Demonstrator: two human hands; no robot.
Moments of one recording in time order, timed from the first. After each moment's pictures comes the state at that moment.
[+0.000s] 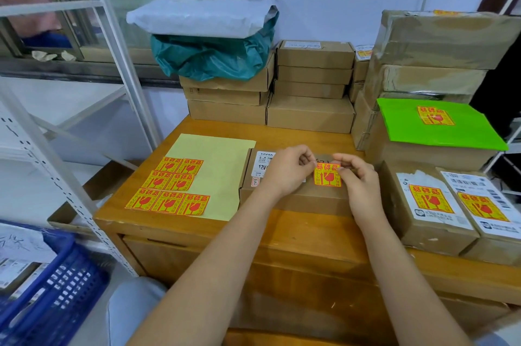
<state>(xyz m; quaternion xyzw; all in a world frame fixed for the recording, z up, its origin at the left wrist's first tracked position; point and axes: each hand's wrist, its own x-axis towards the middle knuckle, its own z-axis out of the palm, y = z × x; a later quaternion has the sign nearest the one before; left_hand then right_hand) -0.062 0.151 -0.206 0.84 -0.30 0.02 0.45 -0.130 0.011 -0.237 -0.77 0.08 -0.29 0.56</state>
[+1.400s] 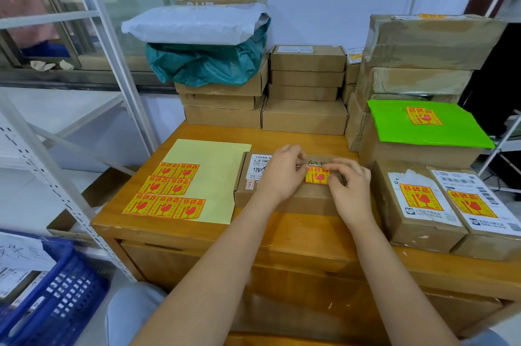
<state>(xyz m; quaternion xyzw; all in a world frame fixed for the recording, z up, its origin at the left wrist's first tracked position) -0.064 0.145 -0.210 0.87 -0.30 0.10 0.37 -0.132 0.015 -0.244 -0.85 0.11 -0.31 0.41</state>
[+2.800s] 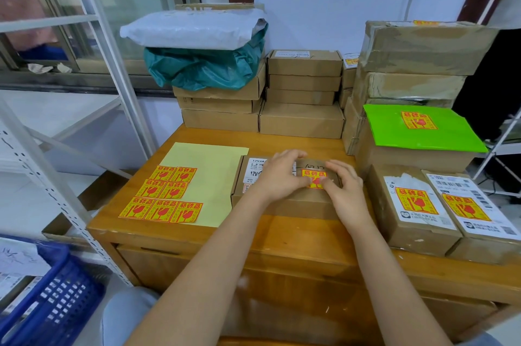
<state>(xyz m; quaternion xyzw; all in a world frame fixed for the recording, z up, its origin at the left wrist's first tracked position) -0.063 0.151 -0.203 0.88 -0.31 -0.02 0.36 -0.136 0.015 -0.237 -0.83 0.12 -0.24 0.48</state>
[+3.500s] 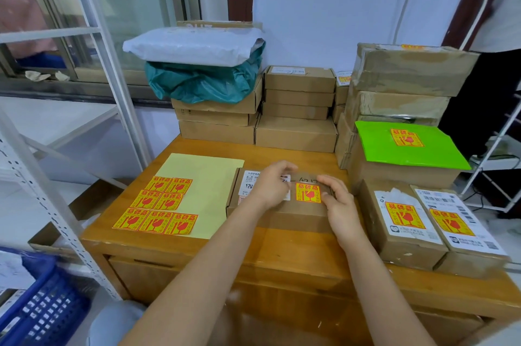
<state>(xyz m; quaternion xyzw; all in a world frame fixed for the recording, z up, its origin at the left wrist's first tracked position) -0.061 0.152 -0.196 0.85 -0.23 -0.05 0.46 -0.138 0.016 -0.238 -0.80 0.11 -0.24 0.54</state>
